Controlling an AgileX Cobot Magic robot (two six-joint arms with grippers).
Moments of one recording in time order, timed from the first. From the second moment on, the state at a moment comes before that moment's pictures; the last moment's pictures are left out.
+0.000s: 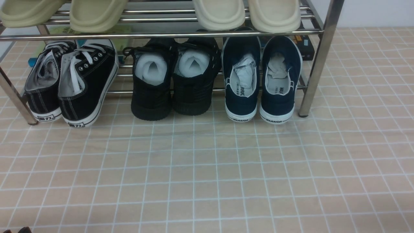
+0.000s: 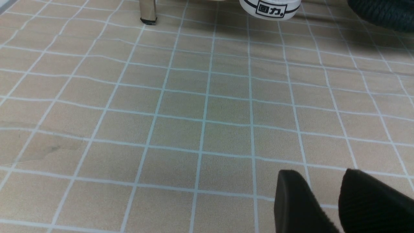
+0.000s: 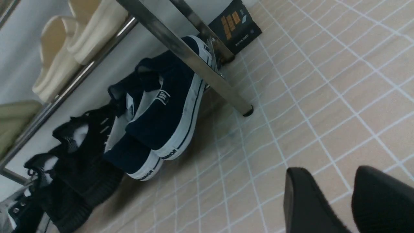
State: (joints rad) right arm -0.03 -0.01 0.03 0.55 0.24 0.26; left arm 0.00 -0.01 0.02 0.07 0.40 -0.17
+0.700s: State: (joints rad) right arm -0.03 0.50 -0.53 0.67 0.57 -0.33; left arm 0.00 -0.01 0.02 0.07 0.40 -0.17
